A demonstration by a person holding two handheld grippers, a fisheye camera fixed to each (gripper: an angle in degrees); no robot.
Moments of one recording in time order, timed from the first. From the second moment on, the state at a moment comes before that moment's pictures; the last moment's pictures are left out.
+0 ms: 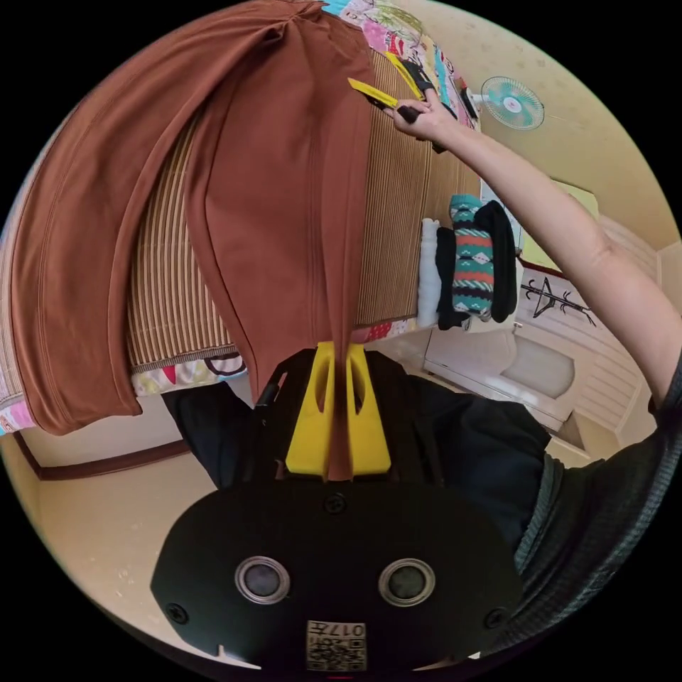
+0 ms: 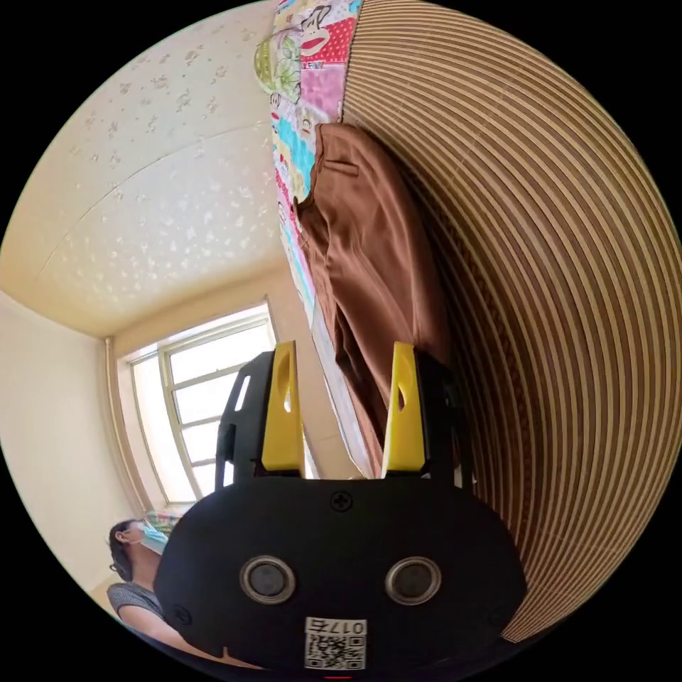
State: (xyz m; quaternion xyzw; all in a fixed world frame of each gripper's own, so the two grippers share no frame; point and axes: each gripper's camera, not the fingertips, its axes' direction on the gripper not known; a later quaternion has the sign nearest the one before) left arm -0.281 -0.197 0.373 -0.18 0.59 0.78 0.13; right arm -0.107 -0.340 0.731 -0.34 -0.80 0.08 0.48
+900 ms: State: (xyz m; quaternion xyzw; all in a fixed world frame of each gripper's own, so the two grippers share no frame) left arm -0.198 -0.385 0.454 -0.34 0.64 0.69 0.00; right arm -0.169 -0.243 0.732 -0.27 -0.76 0.19 0.56
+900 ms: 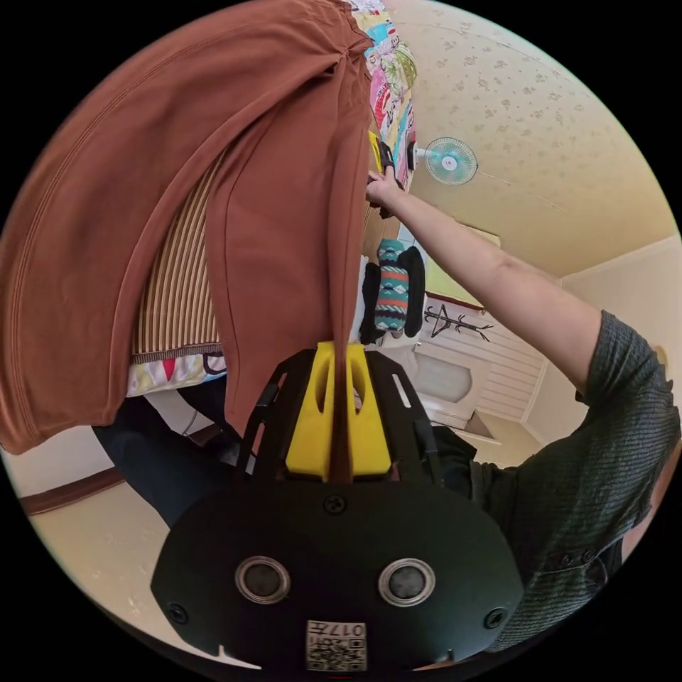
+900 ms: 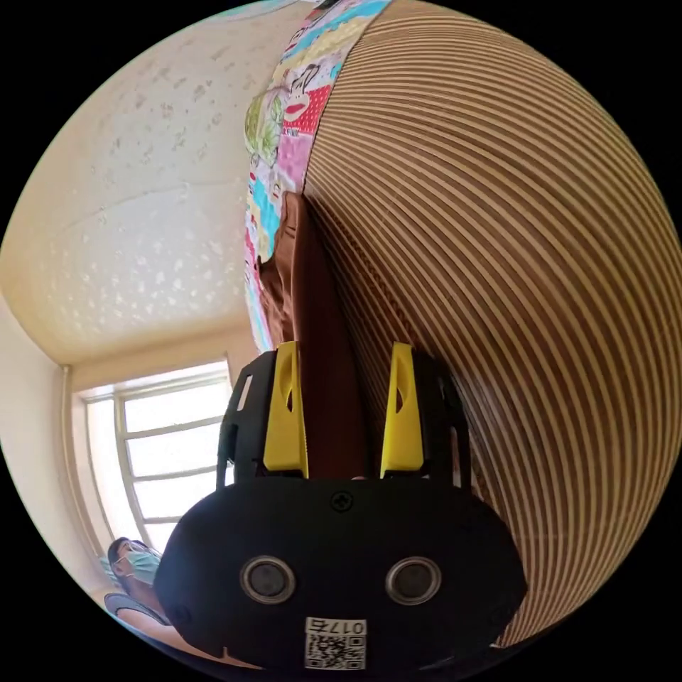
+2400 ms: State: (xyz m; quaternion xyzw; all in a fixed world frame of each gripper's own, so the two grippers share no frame) left arm -0.098 -0.589 0.516 -0.19 0.63 0.73 0.16; right arm -0.363 -0.020 0.574 -0.24 -0.67 -0.28 0.64
